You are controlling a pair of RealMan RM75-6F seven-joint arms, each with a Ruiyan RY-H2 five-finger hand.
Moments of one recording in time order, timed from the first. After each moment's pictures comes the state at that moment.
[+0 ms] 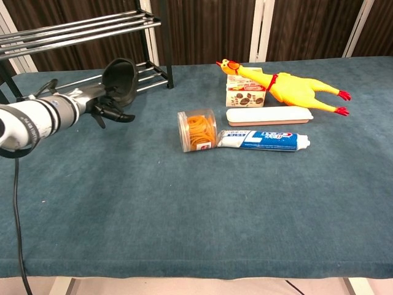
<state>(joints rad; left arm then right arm) -0.90 -1.72 -0.40 -1.11 0.57 0.77 0.28 0.06 -1.00 0.00 -1.60 -1.64 1.53 0.19</state>
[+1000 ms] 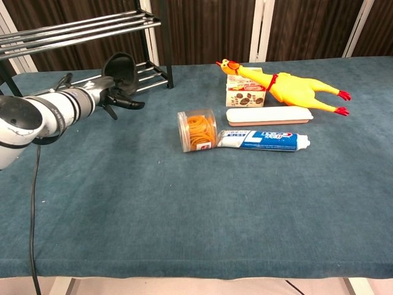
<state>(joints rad) -0.99 -1.84 -0.47 -0.81 0.62 0.65 0.11 0.05 -1.00 0.00 -1.60 -1.62 1.53 0.21</state>
